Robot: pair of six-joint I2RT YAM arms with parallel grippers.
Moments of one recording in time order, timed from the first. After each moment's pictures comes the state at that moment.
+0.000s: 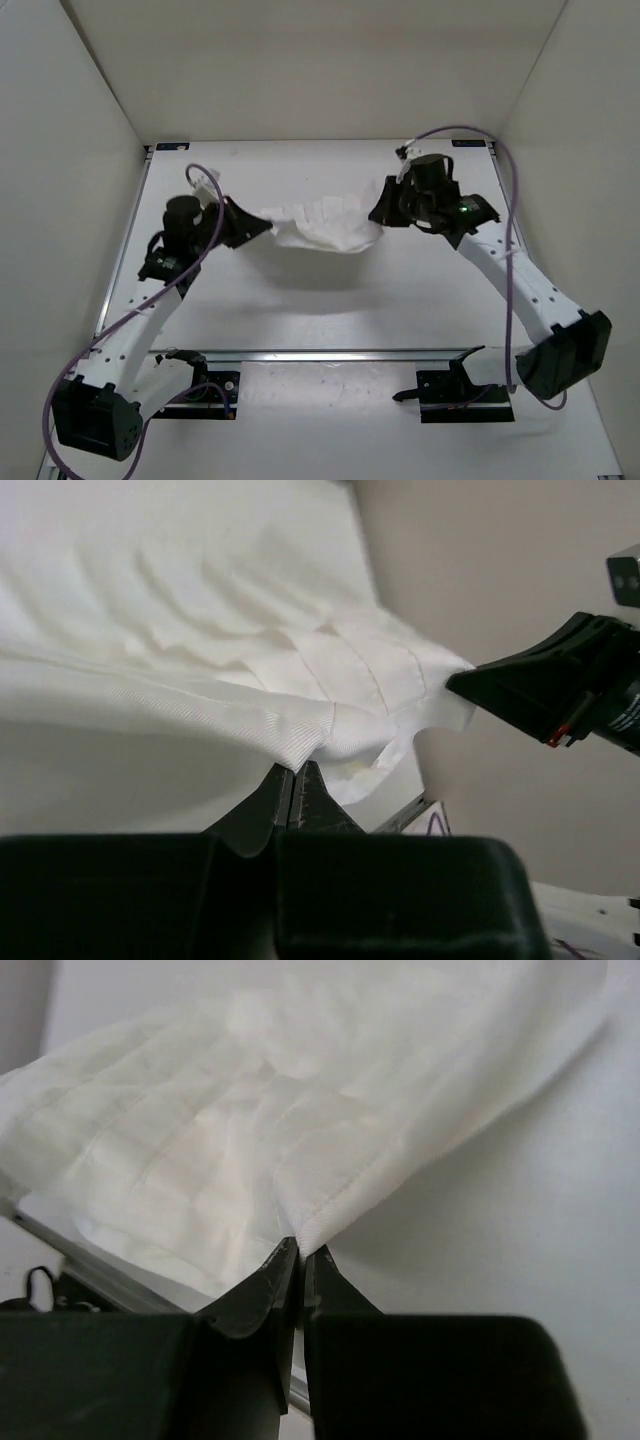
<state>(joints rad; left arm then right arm) -0.25 0.98 0.76 -0.17 0.45 -0.80 0.46 1.32 1.26 -0.62 -0.18 0.44</state>
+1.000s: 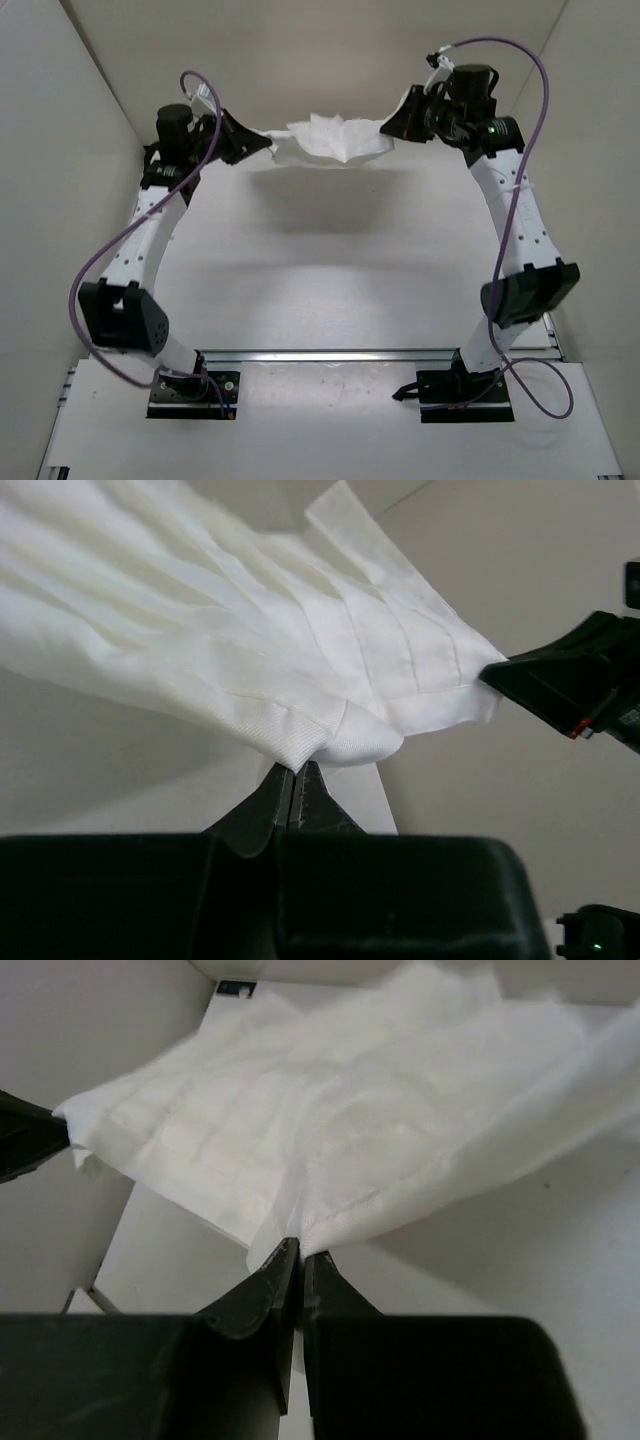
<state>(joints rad) -0.13 1.59 1.59 -0.23 0.61 -0.76 0.21 1.78 2.15 -0.79 -0.47 0.35</state>
